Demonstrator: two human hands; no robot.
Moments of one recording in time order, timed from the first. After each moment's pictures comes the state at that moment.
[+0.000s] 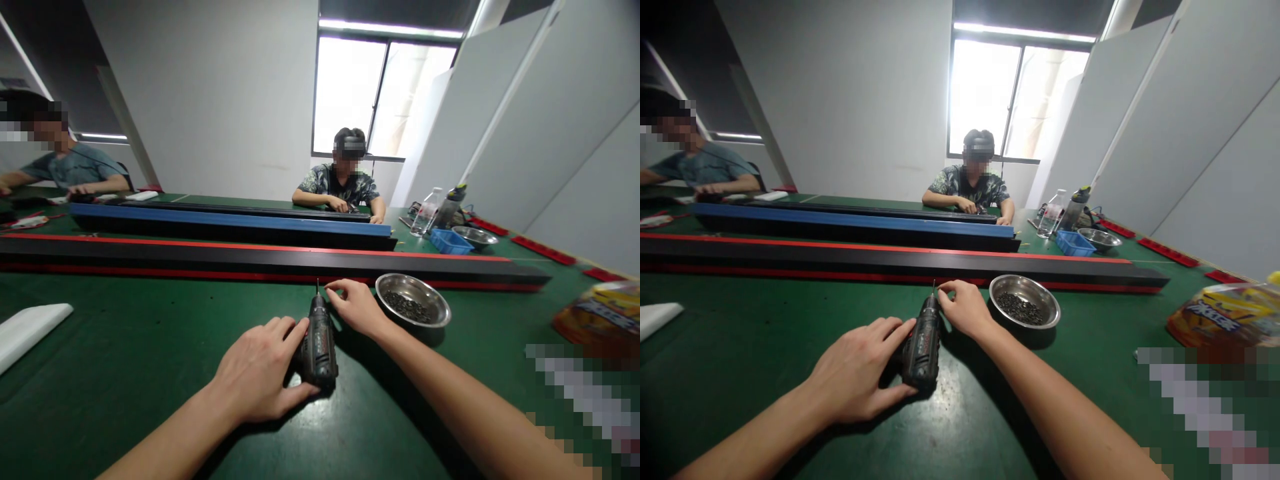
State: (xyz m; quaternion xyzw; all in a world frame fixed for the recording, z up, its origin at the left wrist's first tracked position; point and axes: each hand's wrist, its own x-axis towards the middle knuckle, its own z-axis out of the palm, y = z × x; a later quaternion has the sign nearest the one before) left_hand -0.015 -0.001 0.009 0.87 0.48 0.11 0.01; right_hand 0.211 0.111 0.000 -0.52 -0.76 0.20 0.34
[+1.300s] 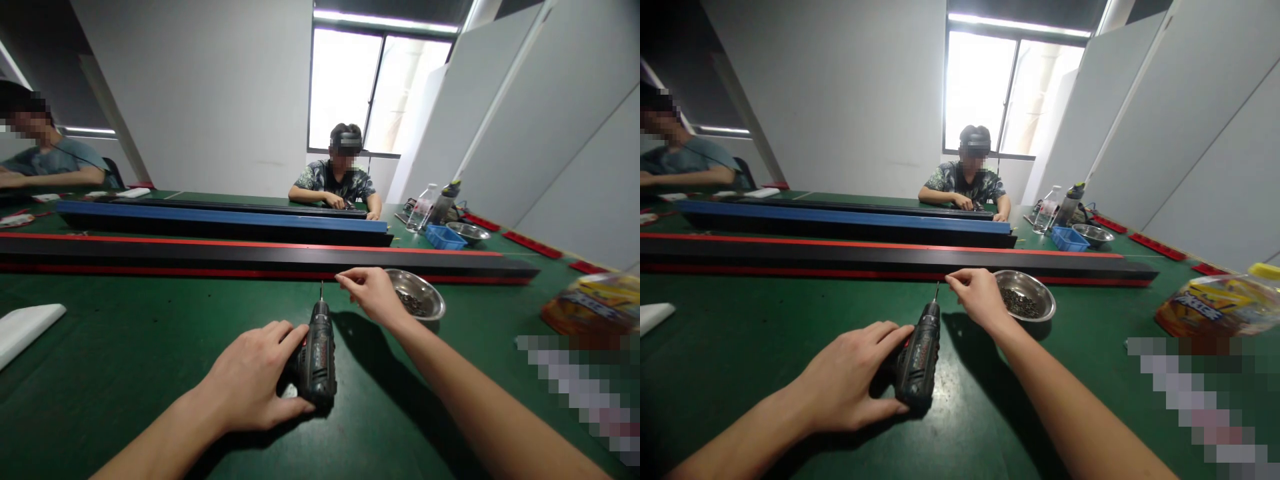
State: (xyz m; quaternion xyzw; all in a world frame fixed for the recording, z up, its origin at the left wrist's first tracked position) left_hand -0.023 -0.010 0.013 0.89 0.44 0.12 0.08; right_hand 0.232 0.102 0.030 -0.55 -0.71 0.26 0.37
